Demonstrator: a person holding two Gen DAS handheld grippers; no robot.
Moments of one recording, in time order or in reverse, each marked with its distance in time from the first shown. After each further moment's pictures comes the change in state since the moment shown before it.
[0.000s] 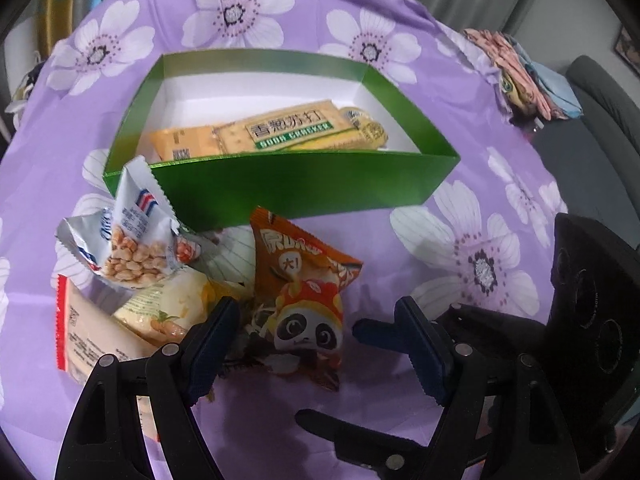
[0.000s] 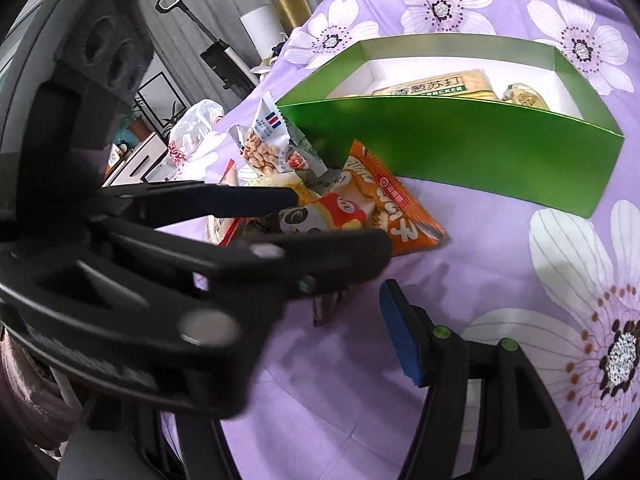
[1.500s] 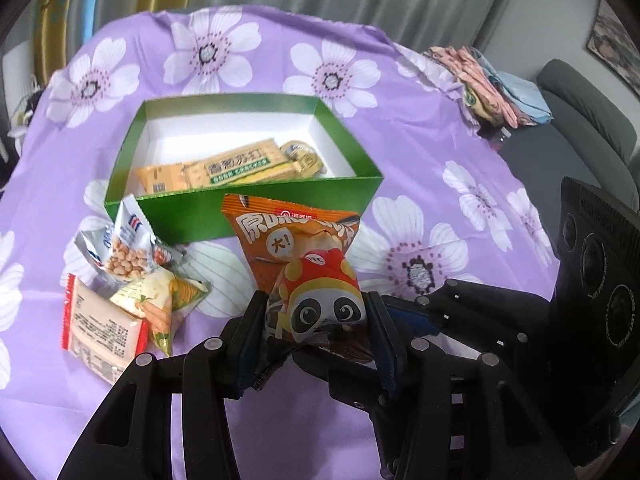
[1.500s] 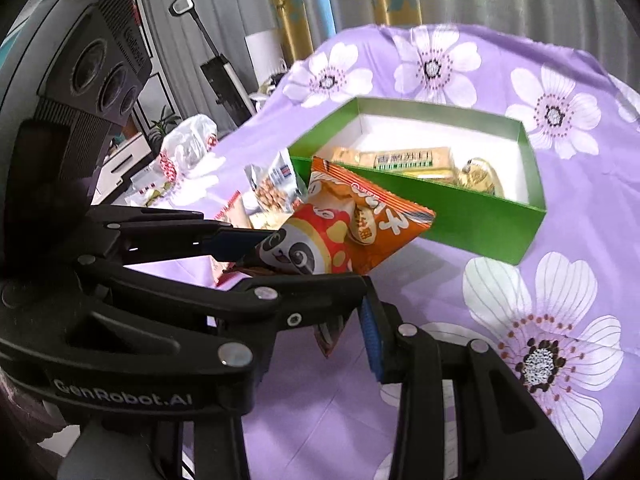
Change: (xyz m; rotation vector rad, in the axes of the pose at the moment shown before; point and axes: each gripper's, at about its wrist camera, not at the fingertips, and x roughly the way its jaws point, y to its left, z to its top) left arm -0.052 -0.048 -0.009 0.042 -0.104 -0.024; right arm -0.069 0.021 0.006 -0.117 -0.115 -0.136
